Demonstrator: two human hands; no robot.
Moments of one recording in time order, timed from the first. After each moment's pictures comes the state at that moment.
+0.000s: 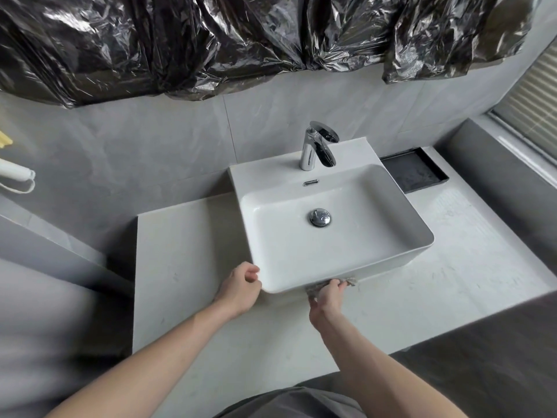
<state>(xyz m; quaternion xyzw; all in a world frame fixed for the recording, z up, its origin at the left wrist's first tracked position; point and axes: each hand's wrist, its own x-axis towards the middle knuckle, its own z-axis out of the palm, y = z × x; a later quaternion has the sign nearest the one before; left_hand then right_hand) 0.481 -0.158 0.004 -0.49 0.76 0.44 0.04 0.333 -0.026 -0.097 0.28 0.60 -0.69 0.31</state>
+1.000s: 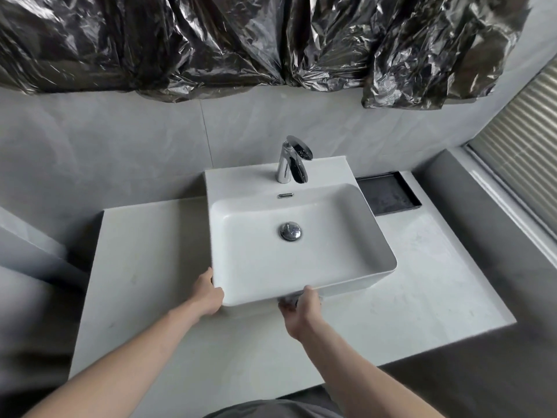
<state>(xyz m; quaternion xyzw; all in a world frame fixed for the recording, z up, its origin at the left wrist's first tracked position) 0.439 -0.153 -0.024 -0.57 0.69 0.46 0.02 0.281 -0.001 -0.049 0.29 0.52 -0.68 0.42</state>
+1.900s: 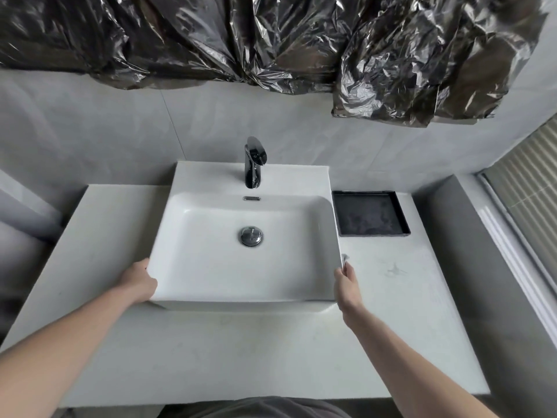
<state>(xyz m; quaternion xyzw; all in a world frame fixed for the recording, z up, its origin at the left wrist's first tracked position) 0.398 -0.134 -0.016 -0.71 0.65 0.29 0.04 0.008 0.096 -0.036 -0.11 0.79 -0.46 0.40</state>
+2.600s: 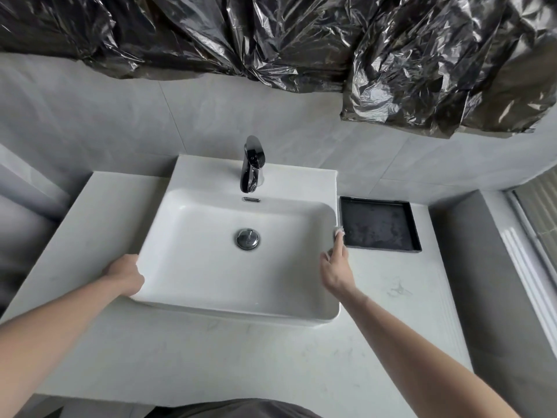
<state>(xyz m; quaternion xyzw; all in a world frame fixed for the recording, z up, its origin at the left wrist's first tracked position) 0.399 -0.157 -0.032 -0.72 0.64 0.21 0.15 -0.043 0.020 -0.047 -0.36 0.82 -0.30 0.32</state>
